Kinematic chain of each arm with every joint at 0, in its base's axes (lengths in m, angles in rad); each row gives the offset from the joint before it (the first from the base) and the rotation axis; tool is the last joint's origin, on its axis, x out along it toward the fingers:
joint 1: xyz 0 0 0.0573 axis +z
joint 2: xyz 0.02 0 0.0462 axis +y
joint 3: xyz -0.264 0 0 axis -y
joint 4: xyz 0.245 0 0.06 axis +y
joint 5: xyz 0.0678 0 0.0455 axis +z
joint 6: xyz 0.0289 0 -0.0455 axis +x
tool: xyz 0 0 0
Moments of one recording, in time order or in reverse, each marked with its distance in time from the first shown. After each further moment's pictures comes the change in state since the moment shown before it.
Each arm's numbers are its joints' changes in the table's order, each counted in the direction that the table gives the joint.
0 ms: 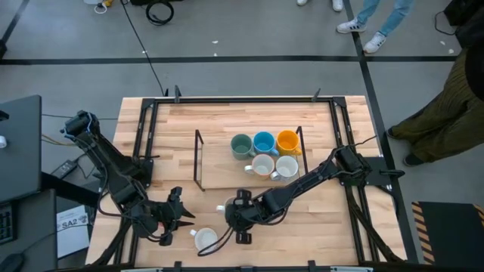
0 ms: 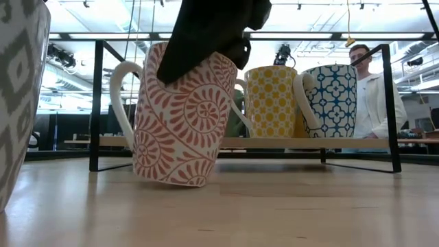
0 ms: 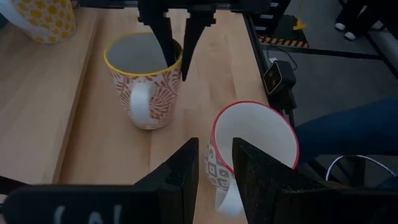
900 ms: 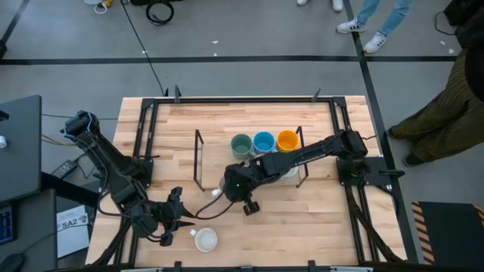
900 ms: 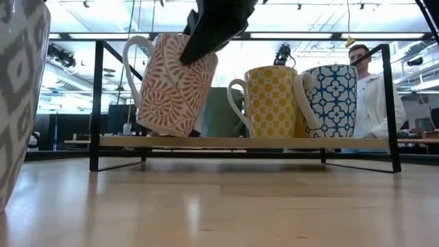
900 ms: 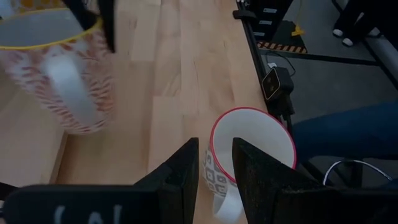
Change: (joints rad) left arm 0.001 0.000 0.000 -0.020 0.008 -0.001; right arm -0.225 -0.132 -0.002 0.114 0.265 -0.621
